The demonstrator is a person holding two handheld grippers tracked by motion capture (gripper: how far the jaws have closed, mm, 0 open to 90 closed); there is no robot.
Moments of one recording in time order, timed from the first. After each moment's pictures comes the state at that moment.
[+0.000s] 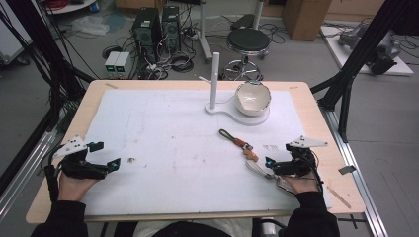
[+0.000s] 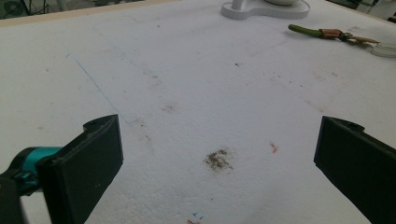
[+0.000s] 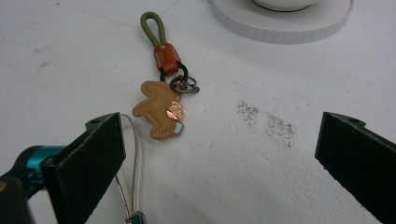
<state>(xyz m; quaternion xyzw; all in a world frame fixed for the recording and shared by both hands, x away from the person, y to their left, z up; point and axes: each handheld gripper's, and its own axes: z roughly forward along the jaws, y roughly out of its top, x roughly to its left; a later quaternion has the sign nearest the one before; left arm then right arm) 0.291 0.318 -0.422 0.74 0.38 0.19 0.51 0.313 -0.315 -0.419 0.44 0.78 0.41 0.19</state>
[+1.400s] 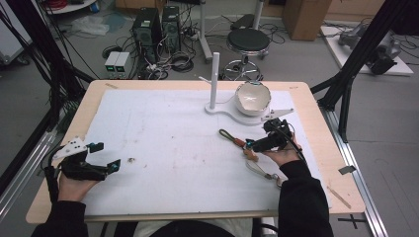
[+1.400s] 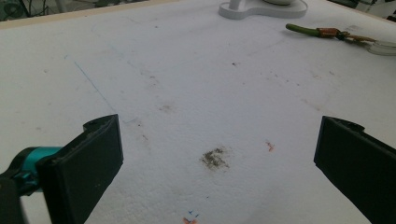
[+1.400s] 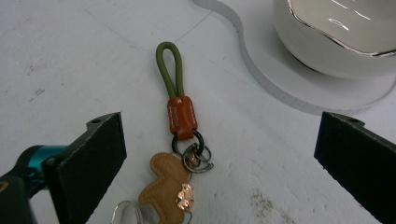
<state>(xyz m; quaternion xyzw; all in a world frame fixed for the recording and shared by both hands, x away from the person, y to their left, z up) 0.288 0.317 -0.421 0.75 0.38 0.19 0.51 0.380 -0.250 -0.378 0.38 0.84 0.34 0.18</state>
